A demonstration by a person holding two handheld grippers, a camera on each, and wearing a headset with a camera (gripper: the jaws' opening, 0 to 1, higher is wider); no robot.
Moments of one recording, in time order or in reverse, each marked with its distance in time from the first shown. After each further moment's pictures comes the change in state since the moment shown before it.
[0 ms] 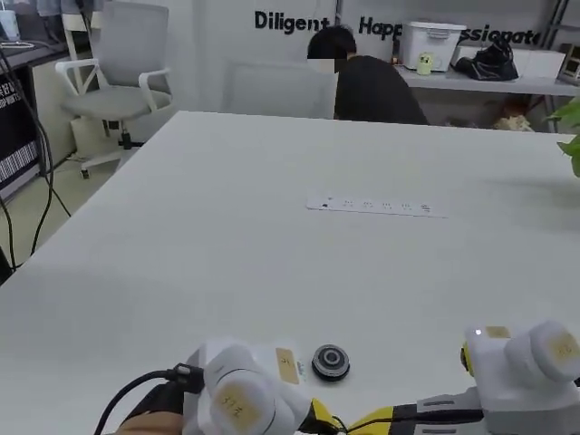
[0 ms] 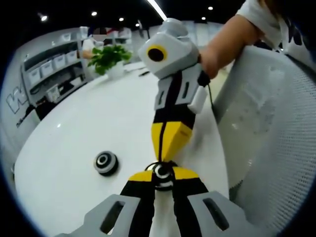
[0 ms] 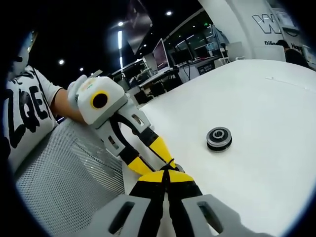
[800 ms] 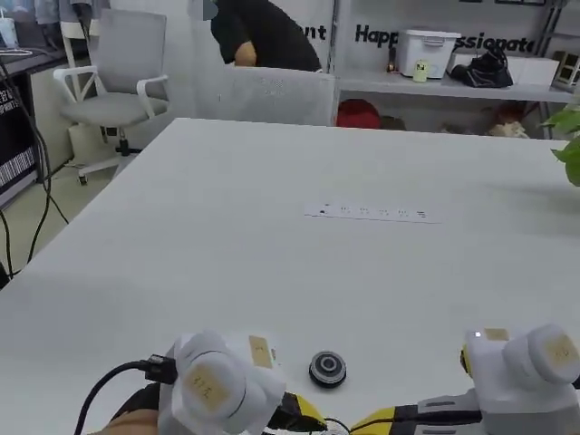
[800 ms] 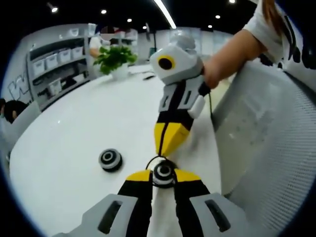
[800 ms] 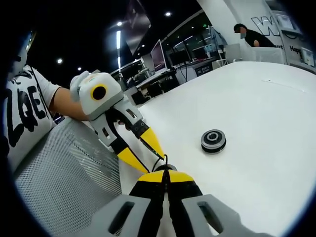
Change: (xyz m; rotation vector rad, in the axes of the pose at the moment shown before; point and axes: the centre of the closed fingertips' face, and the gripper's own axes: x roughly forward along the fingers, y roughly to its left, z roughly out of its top) left arm -0.020 0.004 0.006 -0.084 -0.044 -0.018; right arm -0.005 -0.005 0.005 -0.003 -0.011 -0.022
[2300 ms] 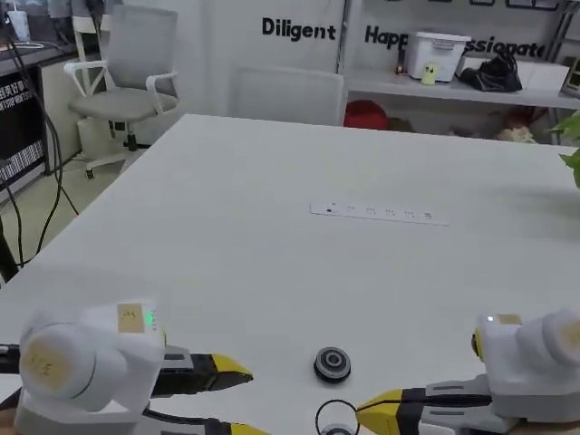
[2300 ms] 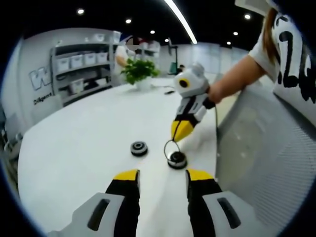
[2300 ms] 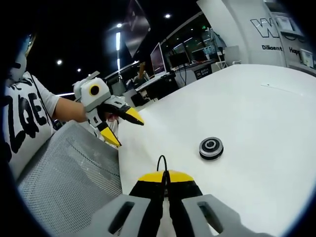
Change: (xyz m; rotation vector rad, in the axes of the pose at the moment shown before) left arm -0.085 0.018 -0.009 -0.122 -0.129 0.146; right arm -0.005 0.000 0.014 -0.002 -0.014 -0.007
